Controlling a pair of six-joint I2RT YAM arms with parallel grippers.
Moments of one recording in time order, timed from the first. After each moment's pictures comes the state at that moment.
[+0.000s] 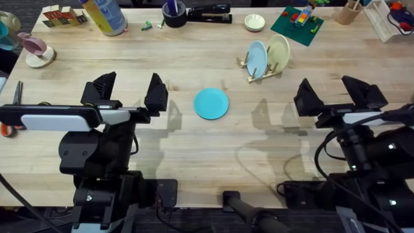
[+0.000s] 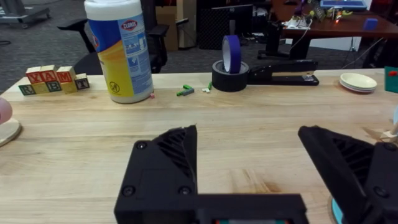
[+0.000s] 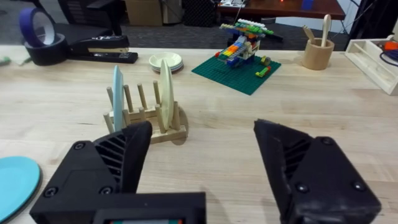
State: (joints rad) left arm 0.00 0.00 0.01 -0.02 0.01 0.00; right arm 0.01 0.00 0.01 -0.10 -0.03 0.00
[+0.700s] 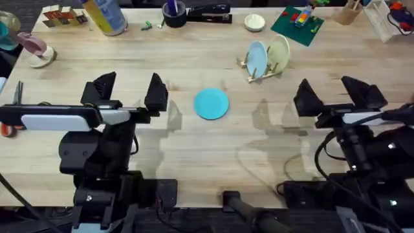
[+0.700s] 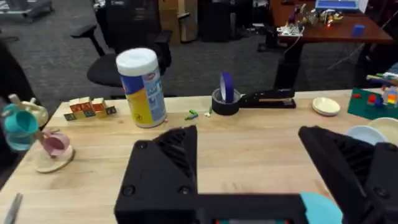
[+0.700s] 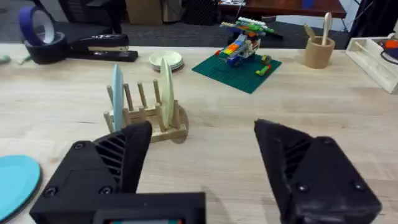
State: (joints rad) left arm 0.00 0.00 0.01 -0.02 0.01 0.00; right arm 0.01 0.00 0.01 -0.12 -0.03 0.00
